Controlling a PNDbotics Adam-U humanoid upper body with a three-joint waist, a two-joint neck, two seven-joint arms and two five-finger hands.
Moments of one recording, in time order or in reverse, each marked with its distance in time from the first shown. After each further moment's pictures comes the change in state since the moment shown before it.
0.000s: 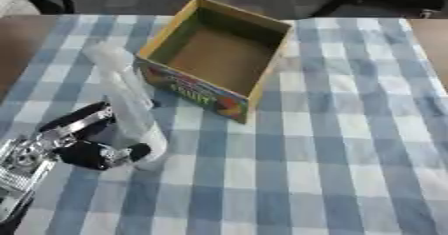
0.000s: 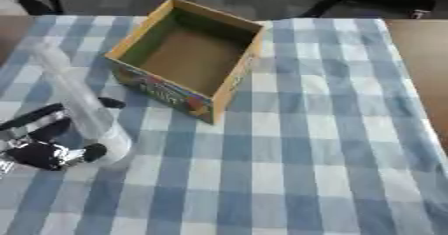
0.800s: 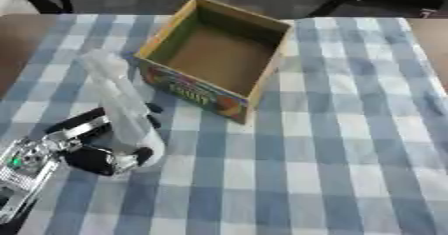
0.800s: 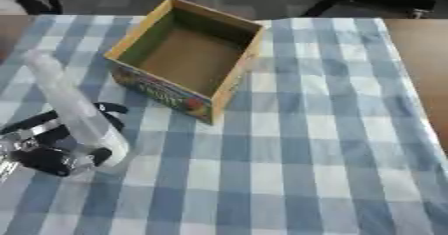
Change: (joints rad) left arm -0.012 -0.005 -0.009 0.025 -0.025 0.012 -0.040; right arm -0.004 0.008 0.004 0.003 0.001 0.004 0.004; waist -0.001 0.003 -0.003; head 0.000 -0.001
